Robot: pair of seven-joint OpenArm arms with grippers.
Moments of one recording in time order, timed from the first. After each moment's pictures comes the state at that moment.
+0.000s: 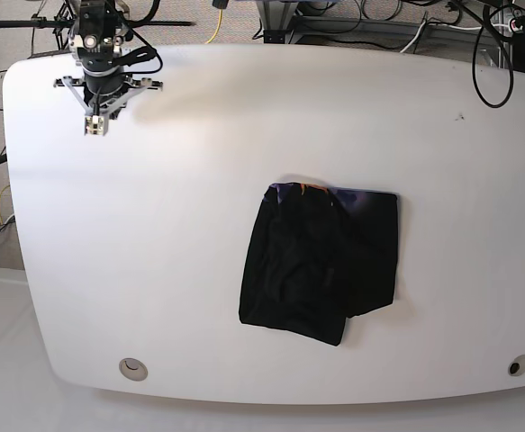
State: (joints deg) left arm 7.6 -8.7 -78.8 97.6 23.8 -42.4 33.5; right arm -34.1 10.6 12.2 112.4 6.5 -4.4 -41.6
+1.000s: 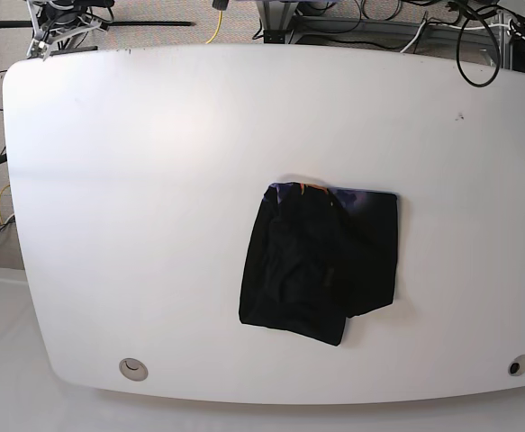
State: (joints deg) left arm 7.6 -6.9 -80.4 77.0 44.6 -42.4 25.5; right arm -44.9 1.0 34.5 105.0 6.5 -3.4 -36.5
